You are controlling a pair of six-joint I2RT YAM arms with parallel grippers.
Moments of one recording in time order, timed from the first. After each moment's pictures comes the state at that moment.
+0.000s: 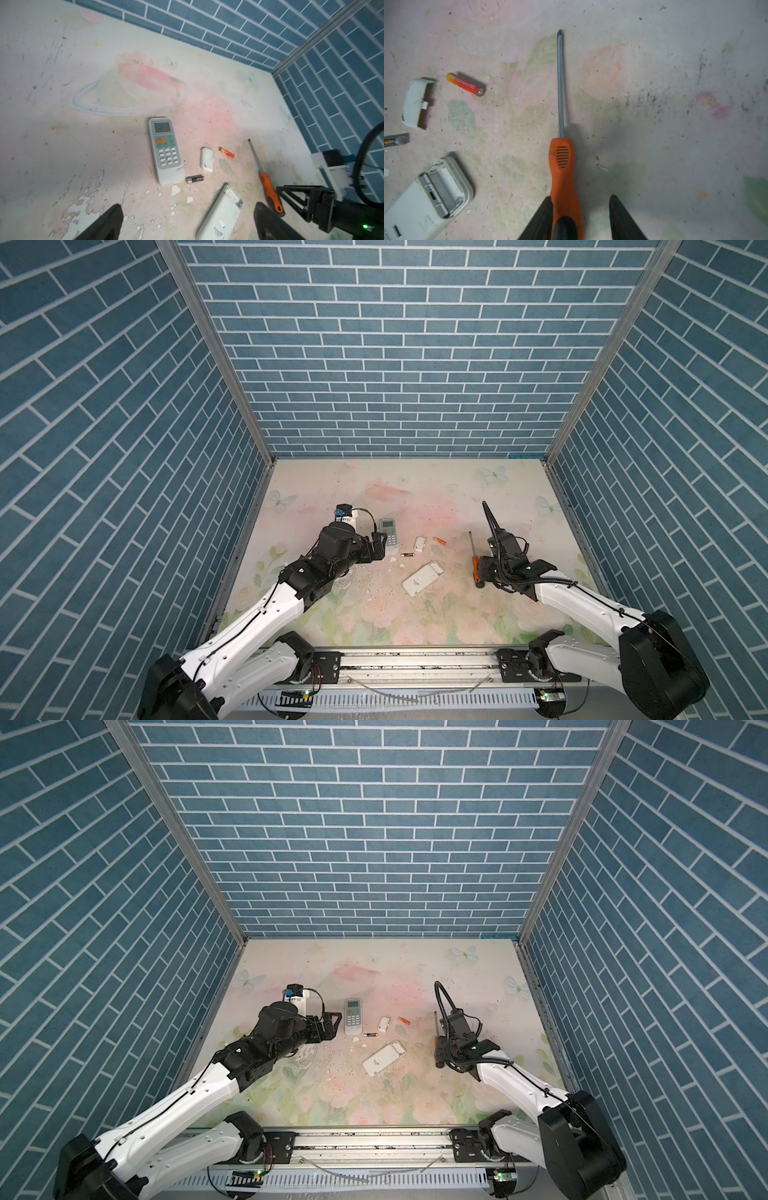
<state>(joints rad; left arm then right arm) -0.61 0.98 0.69 -0.31 -0.08 -0.59 0.51 1.16 0.51 -0.37 0.09 0.53</state>
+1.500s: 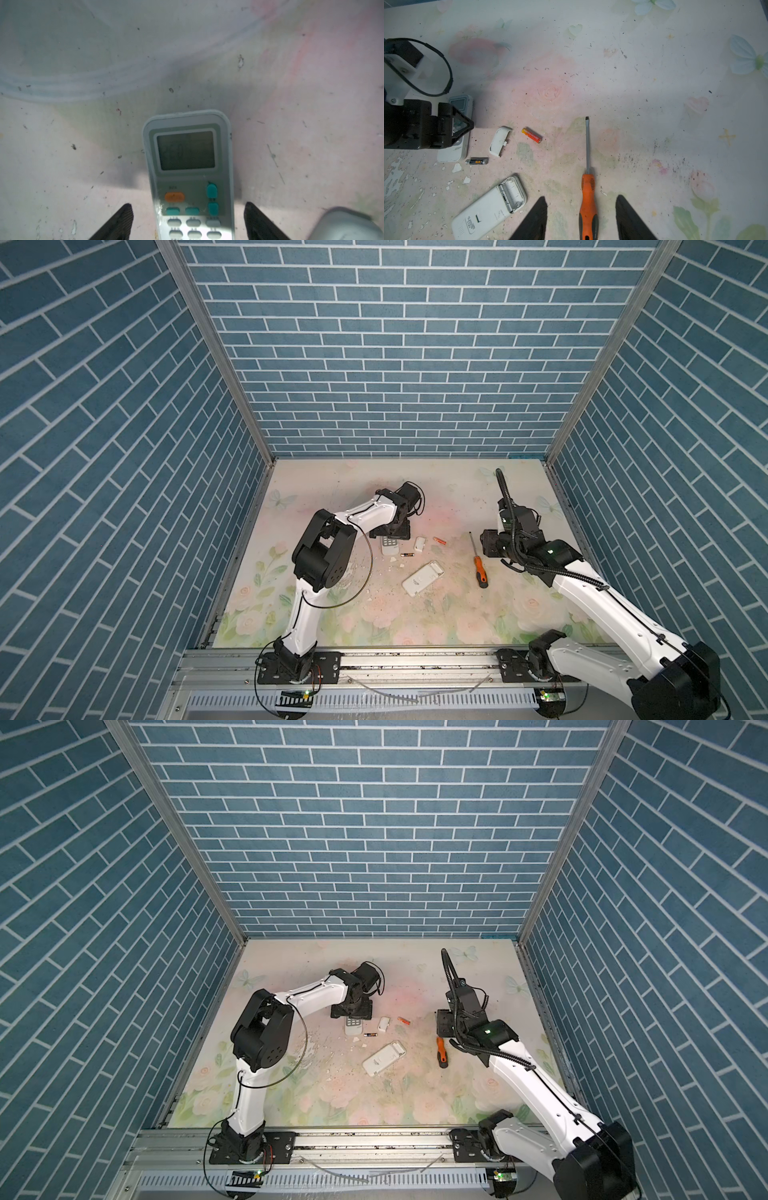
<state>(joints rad) -0.62 2.13 1.61 -0.88 -0.22 -0.60 0.51 1.06 0.84 -0.62 0.14 0.37</state>
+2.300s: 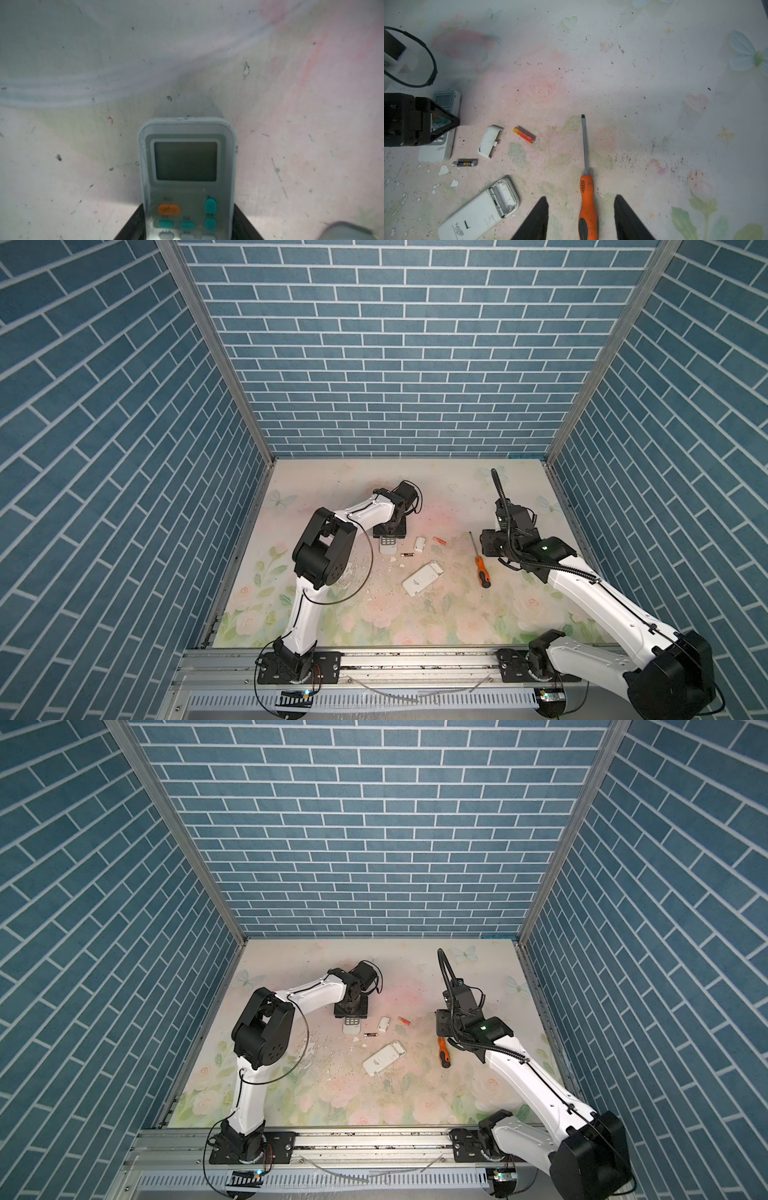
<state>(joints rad) -0.60 2.15 1.60 -0.85 -0.18 -0.60 0.51 1.11 0.84 -0.61 0.16 0.36</state>
